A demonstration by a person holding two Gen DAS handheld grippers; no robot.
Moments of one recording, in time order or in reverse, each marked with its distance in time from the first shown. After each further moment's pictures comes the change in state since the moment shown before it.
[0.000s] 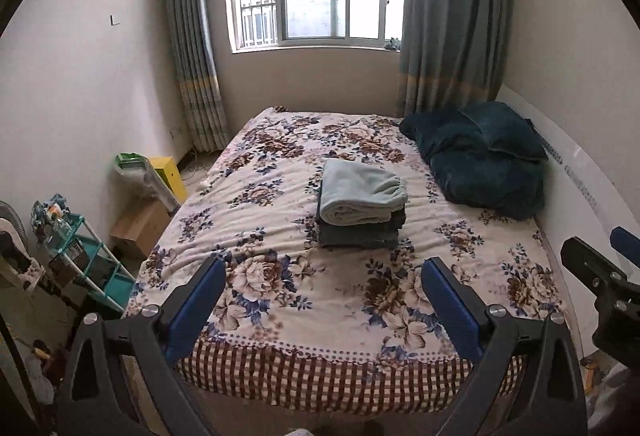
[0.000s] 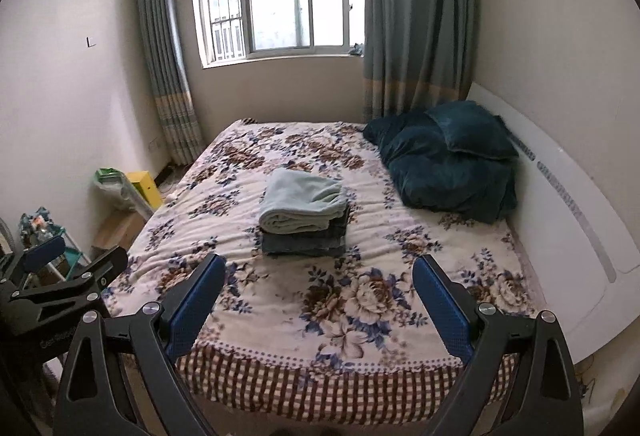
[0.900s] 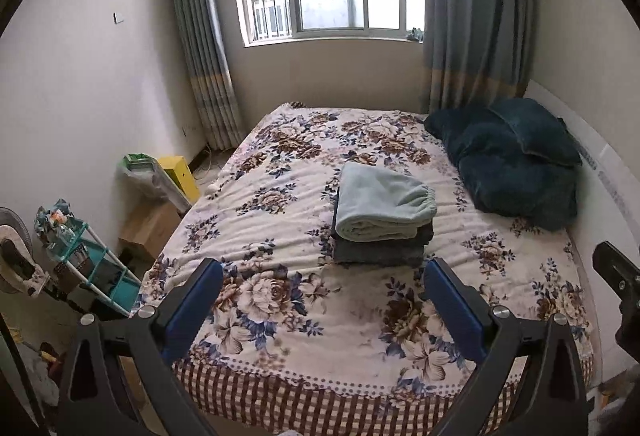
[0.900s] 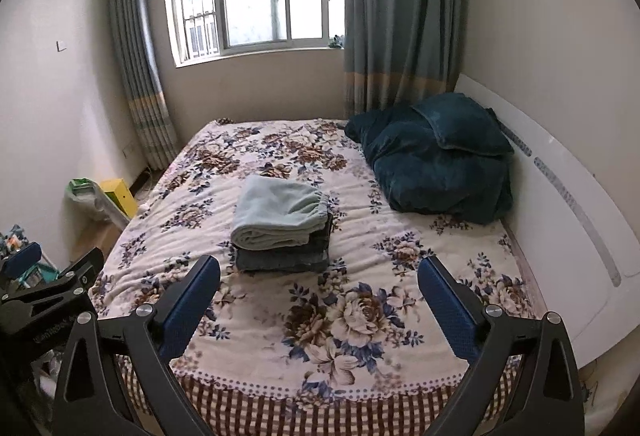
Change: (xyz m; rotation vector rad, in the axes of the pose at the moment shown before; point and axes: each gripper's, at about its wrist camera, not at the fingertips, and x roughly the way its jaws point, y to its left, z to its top) left arm 0.105 -0.013 0.038 -0.009 0.028 0.086; right arm 0.131 -0.024 0.055 0.037 0.020 -0.072
